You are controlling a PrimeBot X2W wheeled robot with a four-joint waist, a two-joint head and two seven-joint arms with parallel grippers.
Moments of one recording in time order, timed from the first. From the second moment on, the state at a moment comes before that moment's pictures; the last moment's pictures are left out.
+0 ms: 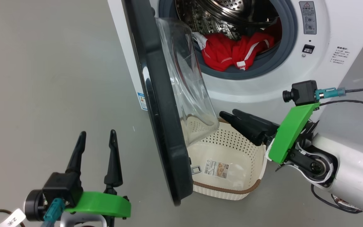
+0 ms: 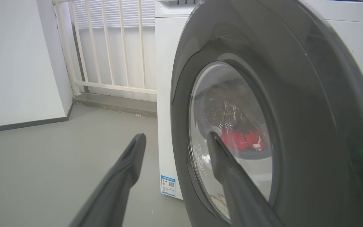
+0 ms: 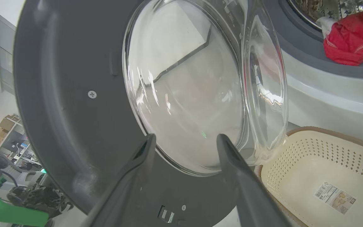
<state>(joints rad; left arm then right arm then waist) -0.22 0.28 -0.41 -0.07 -0.42 0.46 -0.15 -0.96 -0.58 1.30 0.25 1.84 0.12 -0.10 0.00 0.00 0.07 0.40</state>
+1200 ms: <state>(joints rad) -0.16 0.29 -0.43 -0.10 -0.44 0.47 -0.17 -0.32 -0.12 0.22 0.27 0.33 0.12 -0.16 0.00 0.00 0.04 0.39</state>
